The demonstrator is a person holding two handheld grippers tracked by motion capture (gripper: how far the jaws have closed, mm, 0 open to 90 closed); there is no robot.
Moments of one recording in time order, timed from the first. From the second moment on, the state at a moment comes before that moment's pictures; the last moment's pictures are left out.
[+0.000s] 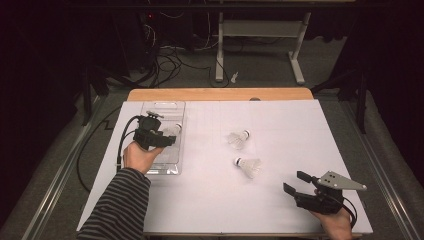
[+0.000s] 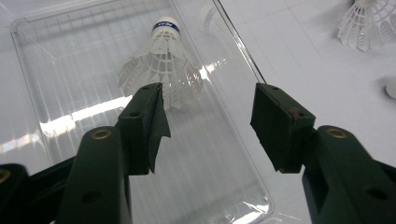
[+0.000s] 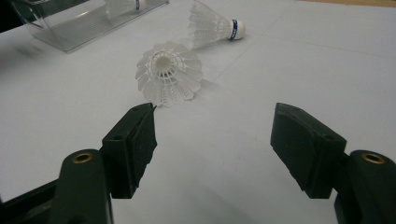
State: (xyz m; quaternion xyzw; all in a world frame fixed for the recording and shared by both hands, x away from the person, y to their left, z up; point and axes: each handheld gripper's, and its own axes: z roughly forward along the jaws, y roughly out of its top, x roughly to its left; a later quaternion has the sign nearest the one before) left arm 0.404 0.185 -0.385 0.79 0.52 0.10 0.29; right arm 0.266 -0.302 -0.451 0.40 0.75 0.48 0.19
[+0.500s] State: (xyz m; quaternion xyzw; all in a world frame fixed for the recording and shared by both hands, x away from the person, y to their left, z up) left arm 0.389 0.183 -0.381 0.79 0.51 0.11 0.31; right arm 0.266 -0.302 -0.451 0.40 0.75 0.48 0.19
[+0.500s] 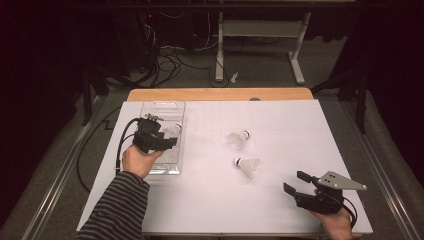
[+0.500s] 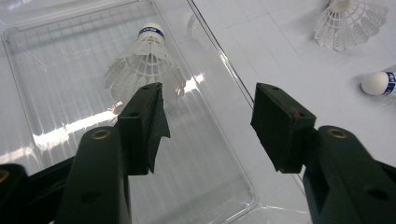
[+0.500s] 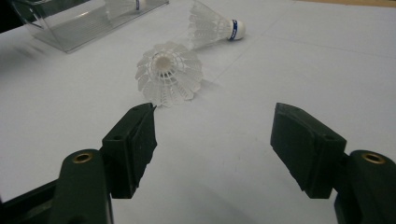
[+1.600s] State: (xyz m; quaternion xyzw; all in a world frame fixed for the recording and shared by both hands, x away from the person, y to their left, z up) left arm 0.352 0.183 -0.381 0.79 0.47 0.13 0.36; right arm 0.265 -0.305 -0.451 0.41 0.75 0.48 0.19
